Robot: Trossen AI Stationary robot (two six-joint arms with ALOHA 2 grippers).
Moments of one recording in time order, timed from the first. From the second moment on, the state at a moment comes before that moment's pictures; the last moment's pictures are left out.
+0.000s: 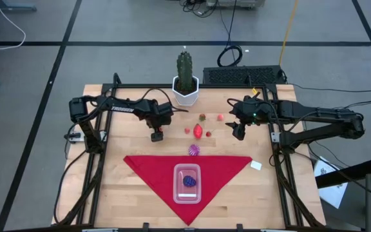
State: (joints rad) left arm 0.35 1.77 1.01 -0.69 0.02 0.17; right arm -0.13 1.02 0.96 -0.74 0.17 0.15
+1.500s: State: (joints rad) left arm 0.35 1.77 1.01 -0.71 -0.01 0.10; right arm -0.13 1.02 0.96 -0.73 0.17 0.17
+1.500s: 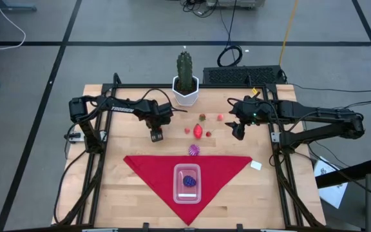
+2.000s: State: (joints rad) left arm 0.34 1.75 1.01 -0.73 0.00 0.06; right arm -0.13 1.02 0.96 -0.73 0.17 0.17
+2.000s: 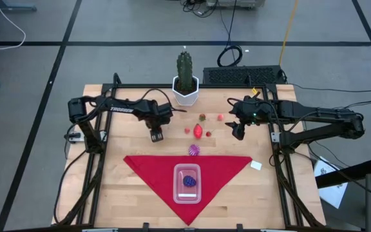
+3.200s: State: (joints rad) left arm -0.10 1.56 1.24 -0.82 0.08 -0.35; right arm -0.13 1.02 0.96 -0.68 0.15 0.17
